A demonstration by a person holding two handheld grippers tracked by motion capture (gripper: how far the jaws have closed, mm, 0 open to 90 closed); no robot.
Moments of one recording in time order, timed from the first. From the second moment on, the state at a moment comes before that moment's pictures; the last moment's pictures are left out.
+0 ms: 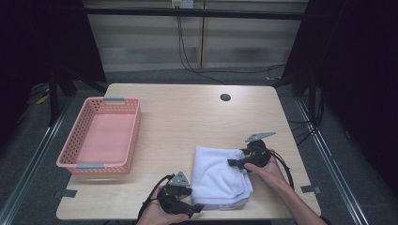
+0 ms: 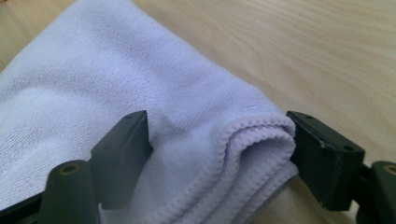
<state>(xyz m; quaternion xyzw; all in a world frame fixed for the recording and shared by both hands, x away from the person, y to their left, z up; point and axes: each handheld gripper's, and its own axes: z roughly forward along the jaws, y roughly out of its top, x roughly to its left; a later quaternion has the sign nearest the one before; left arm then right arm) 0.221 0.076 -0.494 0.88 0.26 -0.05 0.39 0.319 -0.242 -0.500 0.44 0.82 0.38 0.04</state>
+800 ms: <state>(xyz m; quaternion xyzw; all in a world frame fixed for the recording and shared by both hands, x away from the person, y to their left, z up) 0.231 0.078 -0.493 0.88 0.27 -0.06 0.38 0.317 -0.247 -0.497 0.42 0.81 0.40 -0.03</state>
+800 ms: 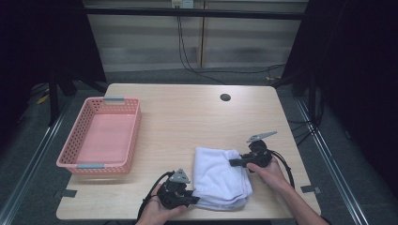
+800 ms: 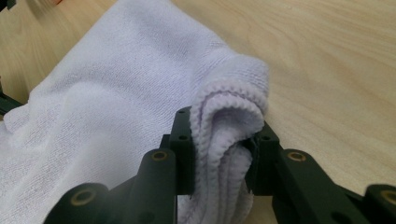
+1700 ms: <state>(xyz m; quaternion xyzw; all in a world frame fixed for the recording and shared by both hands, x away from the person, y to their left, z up) 0.245 0.082 -0.463 0.86 0.26 -0.06 0.44 0.327 -0.257 -0.460 0.41 0.79 0.45 0.00</state>
